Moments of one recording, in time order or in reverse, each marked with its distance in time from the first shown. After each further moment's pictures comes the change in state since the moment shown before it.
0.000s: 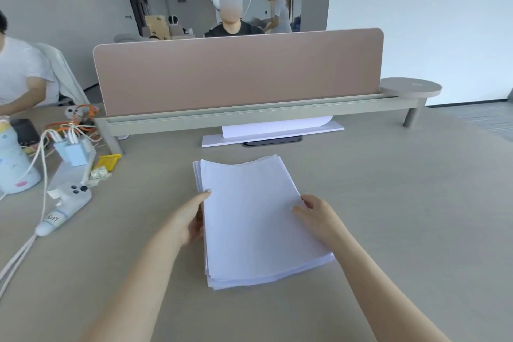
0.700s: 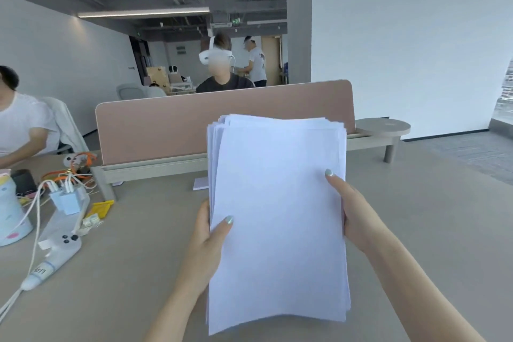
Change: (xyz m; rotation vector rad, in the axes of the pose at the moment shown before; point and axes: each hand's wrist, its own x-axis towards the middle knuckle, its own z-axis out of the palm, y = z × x) left_hand -0.094 0.011 0.079 0.086 -0.055 0.812; right_hand -0.042 -0.057 -0.112 0.809 -0.091 -0.174
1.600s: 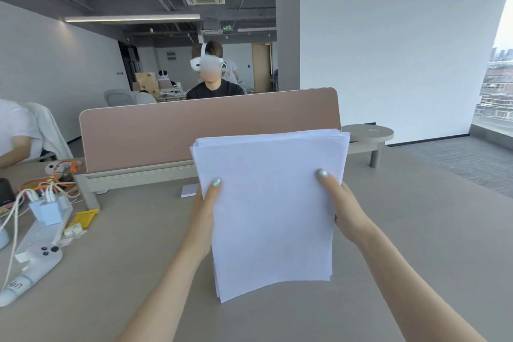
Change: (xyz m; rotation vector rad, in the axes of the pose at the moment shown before) left_hand 0.047 0.027 0.026 -0.251 -0.051 -0.015; right_hand 0.009 -0.012 -0.013 -0.072 -0.112 -0.262
